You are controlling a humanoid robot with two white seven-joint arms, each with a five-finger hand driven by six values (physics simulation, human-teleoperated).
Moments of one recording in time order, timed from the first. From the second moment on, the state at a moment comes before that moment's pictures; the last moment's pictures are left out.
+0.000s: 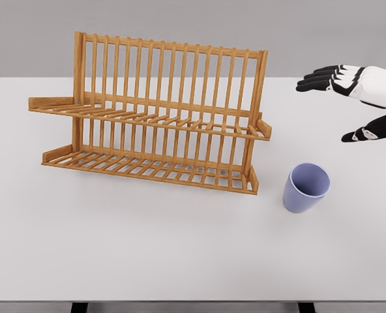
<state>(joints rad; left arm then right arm) 0.00 0.00 0.02 -0.04 -2.27 0.06 -0.23 -0.61 -1.23 0.59 -1.73 -0.21 -0.61 0.40</state>
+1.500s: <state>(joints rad) 0.00 0.00 0.02 -0.04 -2.27 0.06 -0.23 -0.25 -1.17 0.54 -1.46 -0.86 -0.61 0.61</state>
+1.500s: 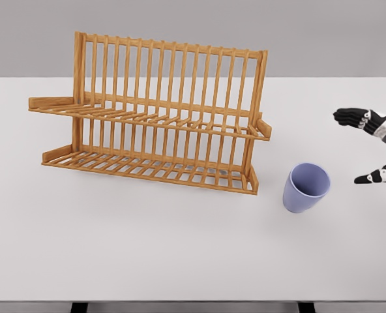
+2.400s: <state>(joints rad) 0.00 0.00 0.02 -0.04 -2.27 0.06 -0.23 -0.12 -1.08 0.54 -1.40 -0.91 -0.61 0.61</state>
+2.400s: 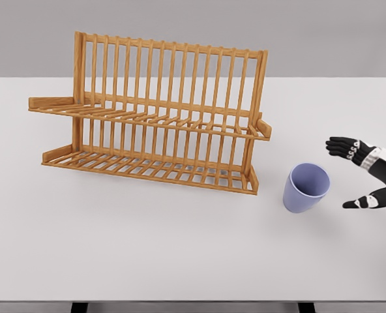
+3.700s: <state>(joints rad) 0.00 0.00 0.02 -0.04 -2.27 0.06 -0.23 -0.12 -0.97 0.55 -1.34 -0.90 -0.61 0.61</state>
